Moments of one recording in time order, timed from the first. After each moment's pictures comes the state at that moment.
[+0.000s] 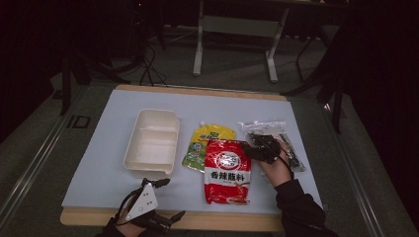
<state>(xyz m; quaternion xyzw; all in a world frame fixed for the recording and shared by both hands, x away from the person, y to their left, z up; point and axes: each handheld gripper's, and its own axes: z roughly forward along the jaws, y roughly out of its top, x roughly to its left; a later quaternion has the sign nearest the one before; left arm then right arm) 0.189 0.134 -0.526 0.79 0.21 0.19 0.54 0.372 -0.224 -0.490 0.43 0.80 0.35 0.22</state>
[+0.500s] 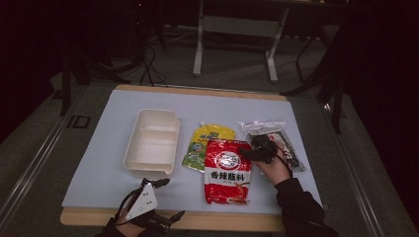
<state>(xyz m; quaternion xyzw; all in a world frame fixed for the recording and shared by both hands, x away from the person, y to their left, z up) 0.190 0.135 -0.527 0.79 0.21 0.19 0.54 0.385 -0.223 -0.508 0.43 0.82 0.32 0.17</state>
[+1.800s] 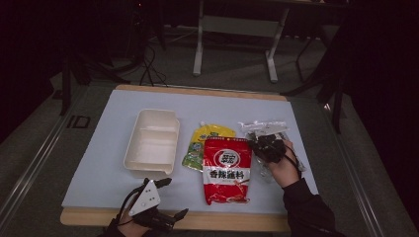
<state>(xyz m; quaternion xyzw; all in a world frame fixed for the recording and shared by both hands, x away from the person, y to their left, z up) 0.190 0.125 -0.516 0.79 0.25 0.16 0.53 0.354 -0.227 -0.456 0.37 0.84 0.34 0.20</state>
